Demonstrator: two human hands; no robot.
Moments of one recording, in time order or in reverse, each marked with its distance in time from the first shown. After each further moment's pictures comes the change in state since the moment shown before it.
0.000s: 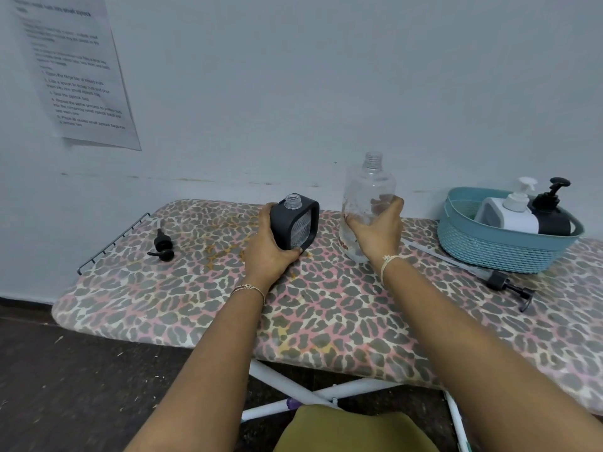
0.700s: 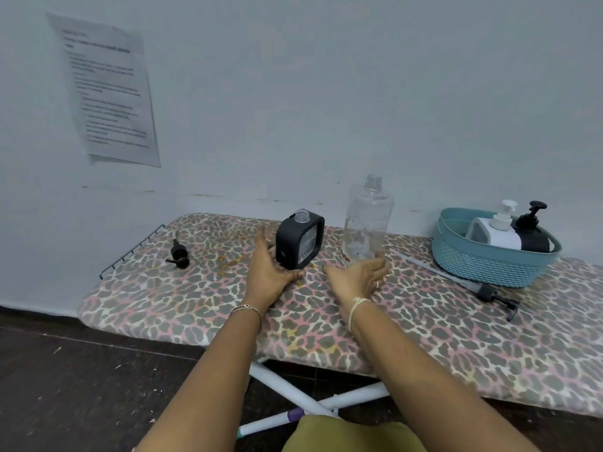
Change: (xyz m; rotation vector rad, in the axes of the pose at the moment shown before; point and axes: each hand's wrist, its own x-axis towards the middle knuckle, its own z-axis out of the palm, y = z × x) left_hand -0.026 -0.005 -0.019 -0.193 -0.062 -0.105; right_hand -0.076 -0.010 0.029 -0.130 0.022 0.391
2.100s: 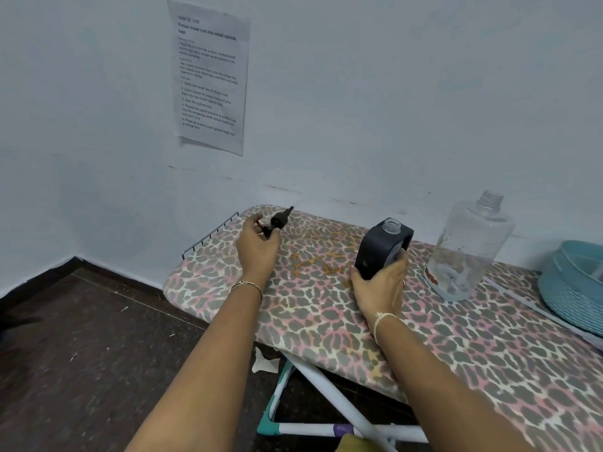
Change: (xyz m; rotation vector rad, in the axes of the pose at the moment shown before) left_hand 0.044 -0.042 -0.126 -0.092 0.545 -0.171; right_hand -0.032 -0.014 0.086 -0.099 -0.093 -0.370
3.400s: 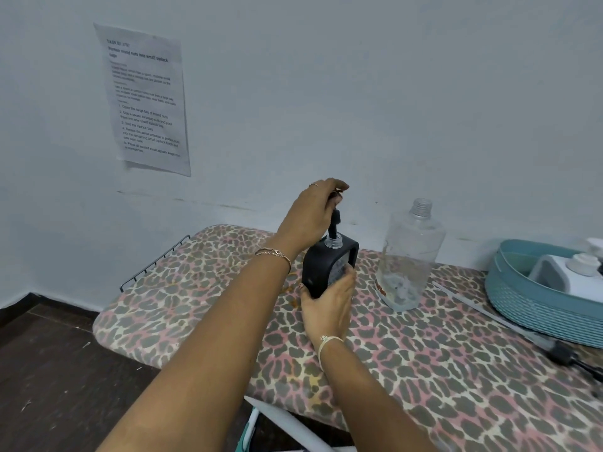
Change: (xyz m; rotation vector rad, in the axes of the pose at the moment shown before) left_hand -0.027 0.132 0.123 0.266 -0.561 0.752; right_hand 0.002 0.004 -0.002 0.072 -0.019 0.024
